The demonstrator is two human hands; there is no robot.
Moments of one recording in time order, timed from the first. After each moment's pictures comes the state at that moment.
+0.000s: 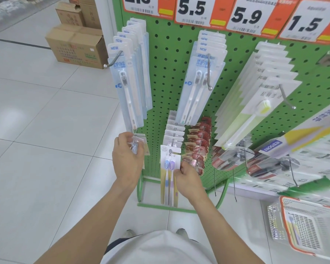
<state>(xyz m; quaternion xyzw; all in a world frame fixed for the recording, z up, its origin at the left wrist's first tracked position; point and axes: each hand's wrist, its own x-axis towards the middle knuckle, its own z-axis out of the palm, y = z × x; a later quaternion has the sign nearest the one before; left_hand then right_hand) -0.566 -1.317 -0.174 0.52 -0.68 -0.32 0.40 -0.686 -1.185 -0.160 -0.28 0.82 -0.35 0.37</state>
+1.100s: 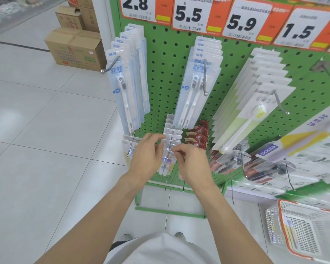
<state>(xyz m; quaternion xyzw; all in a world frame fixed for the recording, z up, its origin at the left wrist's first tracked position) -0.601 -1.305 -0.139 0.37 -0.82 -0.35 0.27 -0.714 -1.205 -0.122 -0.45 0.82 -0.33 0.12</state>
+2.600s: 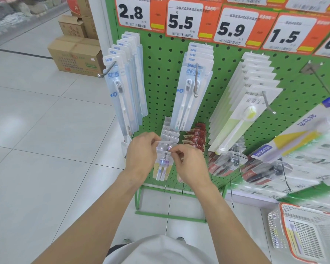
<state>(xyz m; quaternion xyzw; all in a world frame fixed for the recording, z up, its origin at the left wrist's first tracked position) -0.607 -1.310 -0.120 0.43 -0.81 -0.28 0.27 -0.727 -1.205 -0.140 -0.48 0.80 -0.34 0.10</state>
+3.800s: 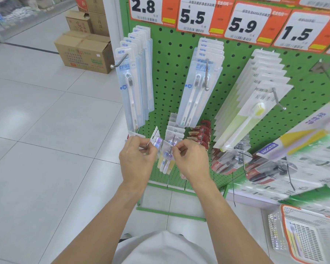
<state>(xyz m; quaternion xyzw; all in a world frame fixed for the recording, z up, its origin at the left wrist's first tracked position) -0.576 -1.274 -0.123 0.49 -0.67 -0.31 0.46 -0.714 -1.211 -0.135 -0.43 0.83 -0.35 0.09</state>
